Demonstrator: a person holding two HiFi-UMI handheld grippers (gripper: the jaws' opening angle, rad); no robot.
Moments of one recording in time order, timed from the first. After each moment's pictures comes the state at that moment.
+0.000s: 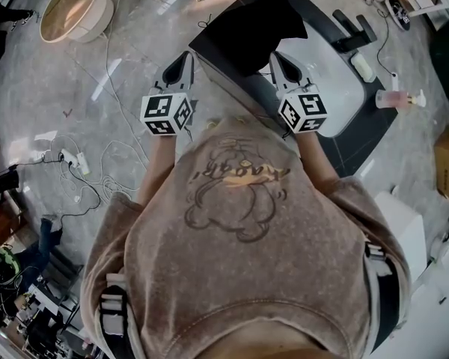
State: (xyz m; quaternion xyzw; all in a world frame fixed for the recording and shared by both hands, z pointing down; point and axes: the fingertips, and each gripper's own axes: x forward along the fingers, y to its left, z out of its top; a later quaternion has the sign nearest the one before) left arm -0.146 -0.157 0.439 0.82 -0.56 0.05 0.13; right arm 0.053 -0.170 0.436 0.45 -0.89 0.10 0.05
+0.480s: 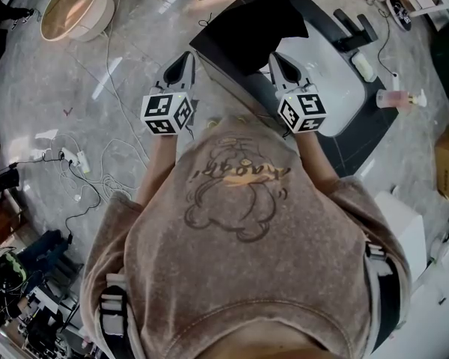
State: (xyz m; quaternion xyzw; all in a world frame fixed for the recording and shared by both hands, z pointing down) left arm -0.144 -0.154 0.443 0.82 -0.56 0.04 0.14; right arm 0.051 -0.166 0.443 0.45 -0.89 0.10 0.06
